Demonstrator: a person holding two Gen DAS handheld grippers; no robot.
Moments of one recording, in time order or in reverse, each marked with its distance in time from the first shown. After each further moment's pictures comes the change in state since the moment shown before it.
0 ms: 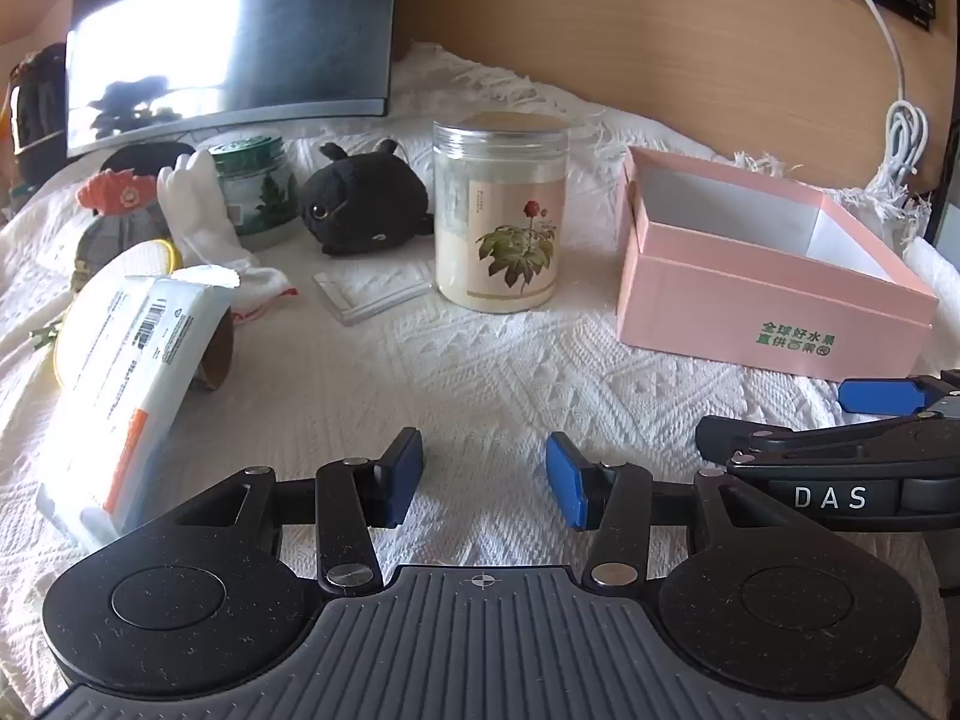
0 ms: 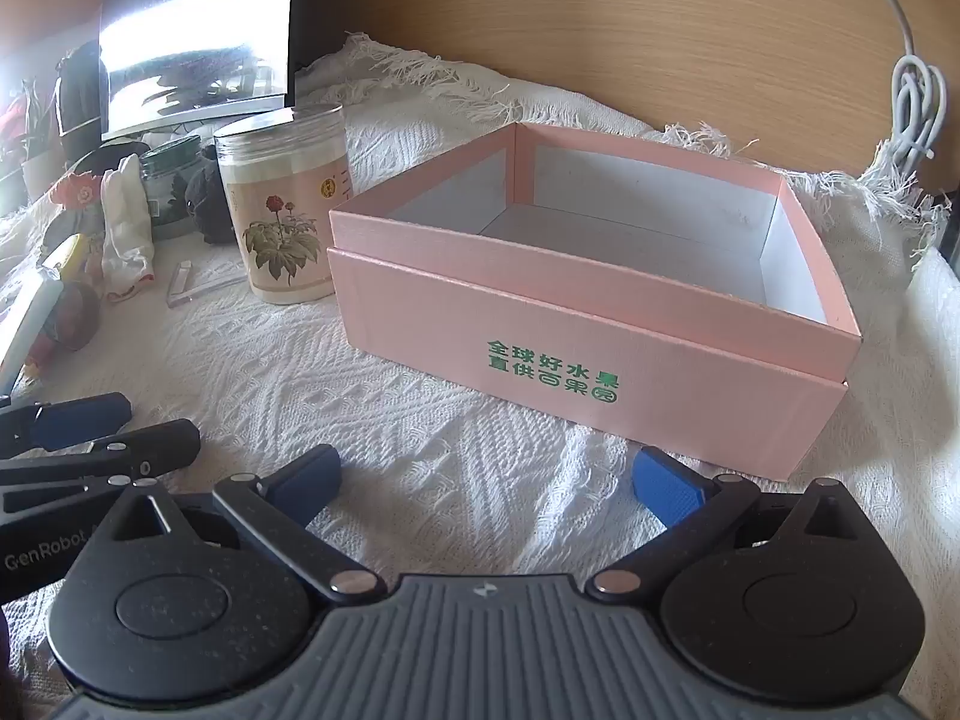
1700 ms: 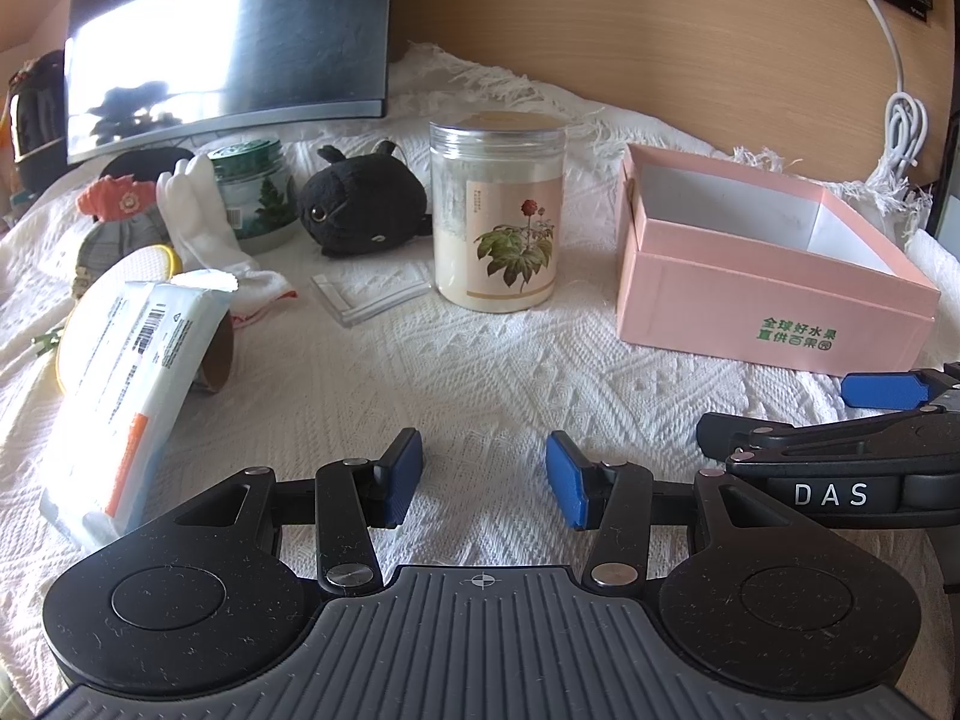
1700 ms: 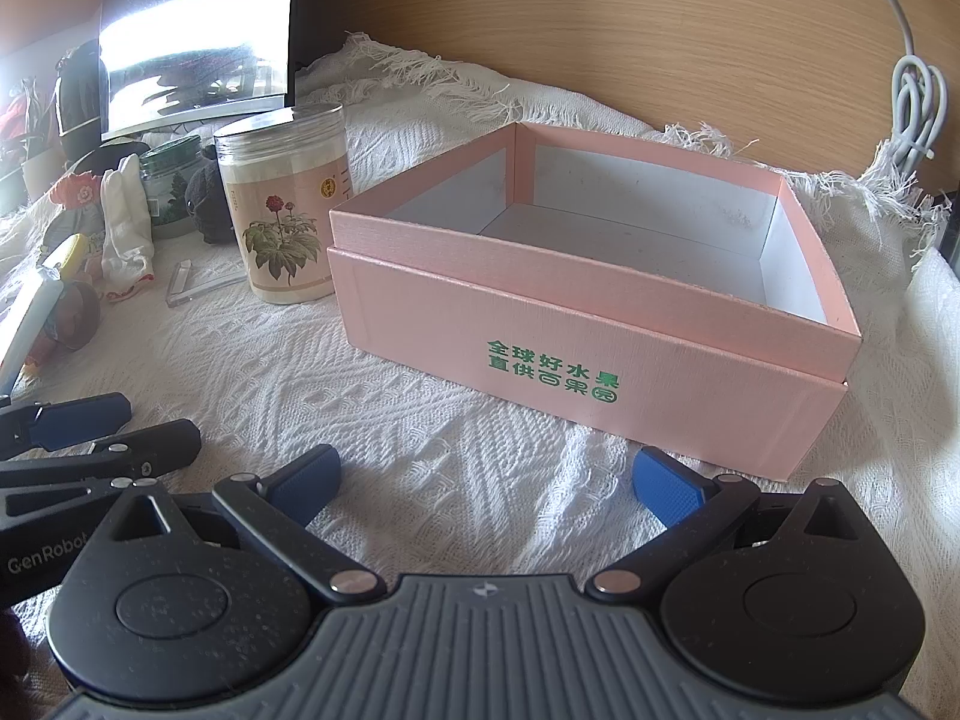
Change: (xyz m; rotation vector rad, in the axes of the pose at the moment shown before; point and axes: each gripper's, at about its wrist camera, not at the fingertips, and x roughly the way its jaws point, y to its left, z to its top) left arm 0.000 -0.001 0.000 0.001 -0.001 0.001; right arm 0.000 0.000 0.000 0.000 0.000 0.000
